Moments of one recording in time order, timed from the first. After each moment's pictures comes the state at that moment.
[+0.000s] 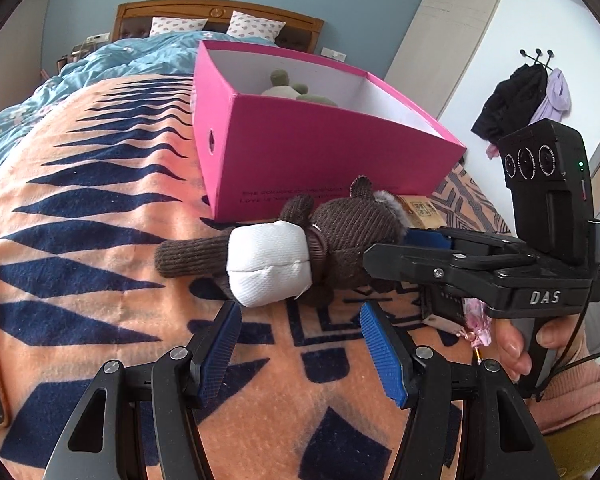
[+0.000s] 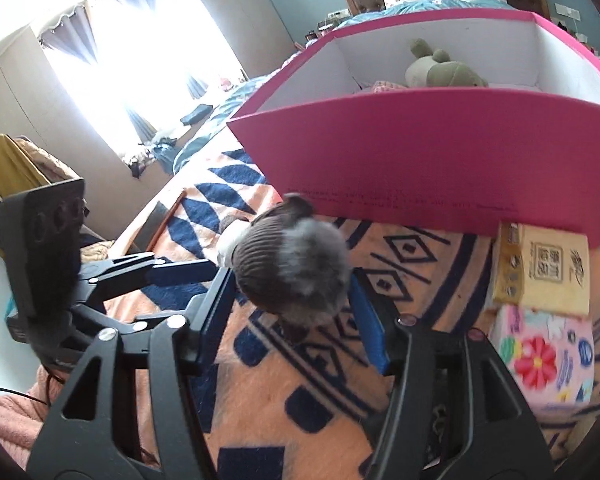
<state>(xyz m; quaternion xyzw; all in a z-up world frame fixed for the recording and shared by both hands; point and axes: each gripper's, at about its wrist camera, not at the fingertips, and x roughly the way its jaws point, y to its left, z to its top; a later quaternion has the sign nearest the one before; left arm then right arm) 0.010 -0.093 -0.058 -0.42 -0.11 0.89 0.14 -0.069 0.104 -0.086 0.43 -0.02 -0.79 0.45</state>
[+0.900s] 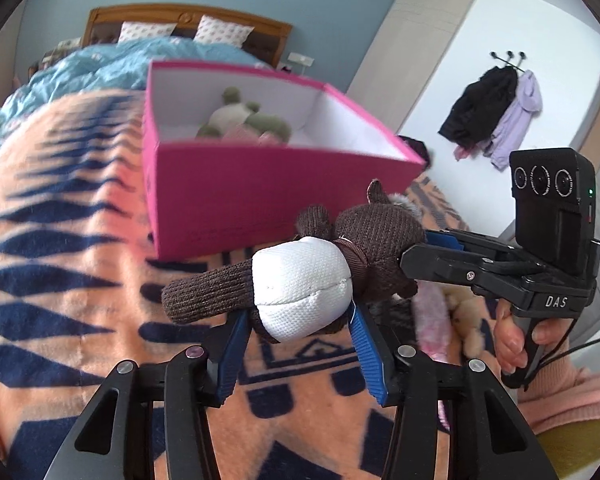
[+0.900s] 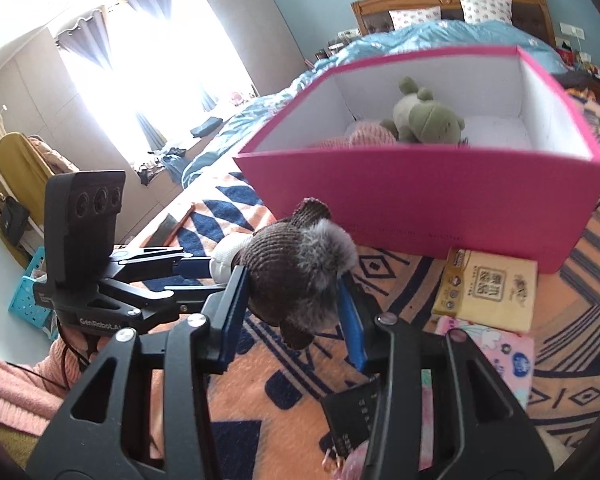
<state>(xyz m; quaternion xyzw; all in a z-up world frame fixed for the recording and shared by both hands) -0.008 -0.070 -0.030 -0.40 -0.11 0.89 0.20 -0.059 0.164 -0.043 0.37 -0.03 -0.80 0.47</state>
